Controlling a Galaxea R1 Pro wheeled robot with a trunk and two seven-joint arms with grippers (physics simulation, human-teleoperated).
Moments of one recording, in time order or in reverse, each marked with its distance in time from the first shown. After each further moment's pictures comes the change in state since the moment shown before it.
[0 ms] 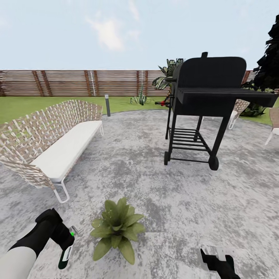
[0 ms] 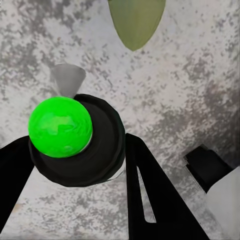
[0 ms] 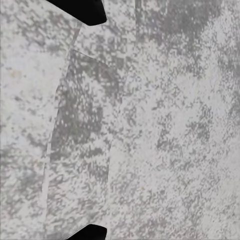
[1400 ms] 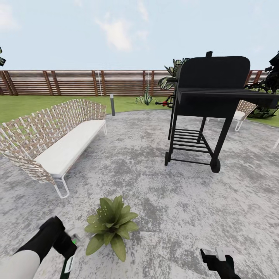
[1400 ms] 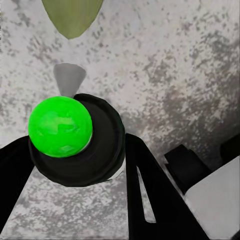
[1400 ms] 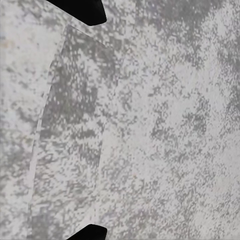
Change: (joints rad) left arm 0.002 -0.030 0.024 0.130 0.059 0.025 0.102; right arm 0.000 0.000 0.000 0.001 0.001 0.001 0.001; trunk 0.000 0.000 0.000
